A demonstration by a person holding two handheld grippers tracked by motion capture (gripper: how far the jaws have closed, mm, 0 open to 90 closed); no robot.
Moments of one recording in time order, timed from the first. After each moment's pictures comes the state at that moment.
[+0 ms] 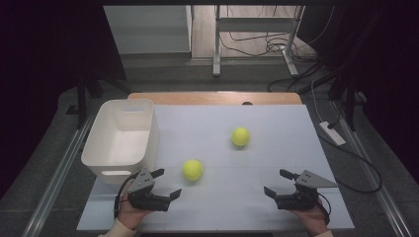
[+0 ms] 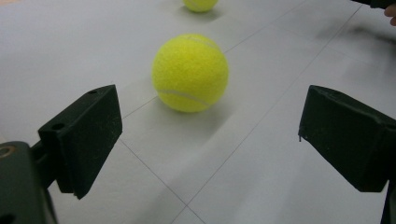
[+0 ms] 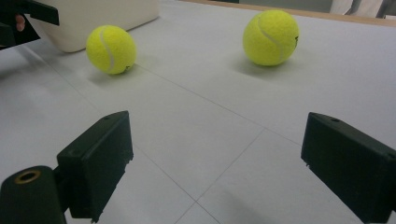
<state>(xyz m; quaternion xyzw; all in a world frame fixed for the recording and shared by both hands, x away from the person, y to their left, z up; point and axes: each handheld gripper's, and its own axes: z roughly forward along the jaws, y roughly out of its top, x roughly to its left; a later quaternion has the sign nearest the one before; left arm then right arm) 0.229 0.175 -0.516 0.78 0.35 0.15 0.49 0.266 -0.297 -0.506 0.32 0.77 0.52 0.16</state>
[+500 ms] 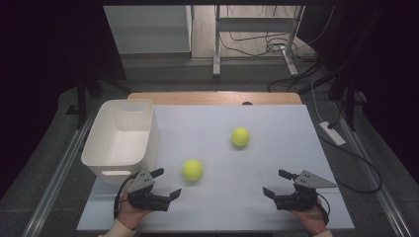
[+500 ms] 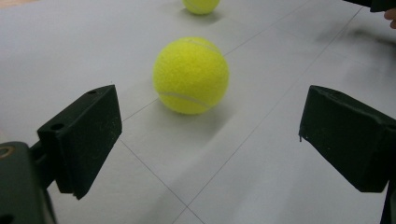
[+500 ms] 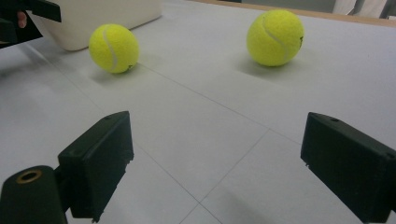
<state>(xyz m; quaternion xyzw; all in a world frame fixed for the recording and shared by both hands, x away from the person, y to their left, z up) 0.228 0.176 -0.514 0.78 0.35 0.16 0.49 0.265 -0.294 -0.506 0.32 0.78 0.52 0.16</state>
